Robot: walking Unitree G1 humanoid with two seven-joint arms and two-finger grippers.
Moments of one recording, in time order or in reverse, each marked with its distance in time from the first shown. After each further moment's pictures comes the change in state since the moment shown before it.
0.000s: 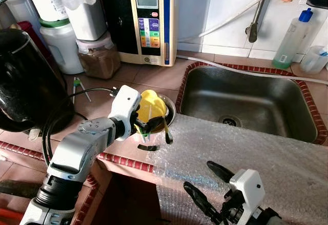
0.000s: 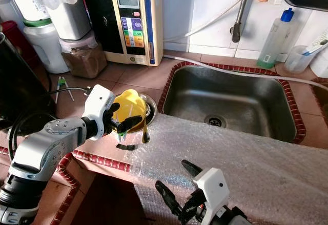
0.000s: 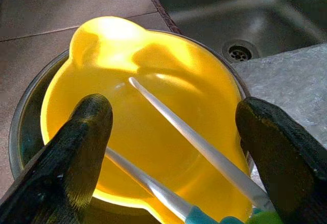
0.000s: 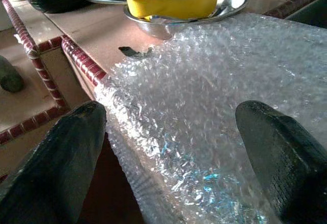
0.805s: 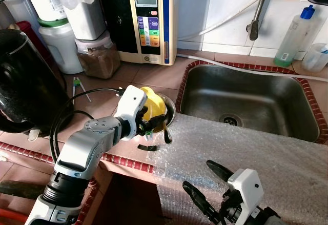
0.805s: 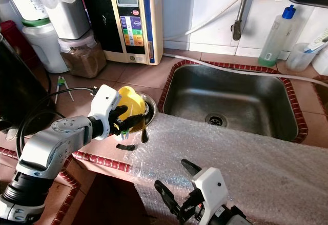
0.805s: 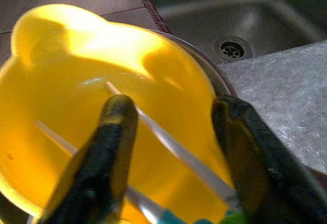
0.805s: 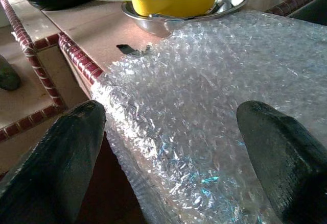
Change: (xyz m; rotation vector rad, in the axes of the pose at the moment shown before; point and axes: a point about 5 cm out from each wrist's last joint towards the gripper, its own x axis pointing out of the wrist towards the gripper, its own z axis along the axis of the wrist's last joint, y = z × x) left arm 0.008 -0.007 0.003 -0.013 0.011 -0.026; right arm 0.002 0.001 0.000 -0.015 0.005 -0.008
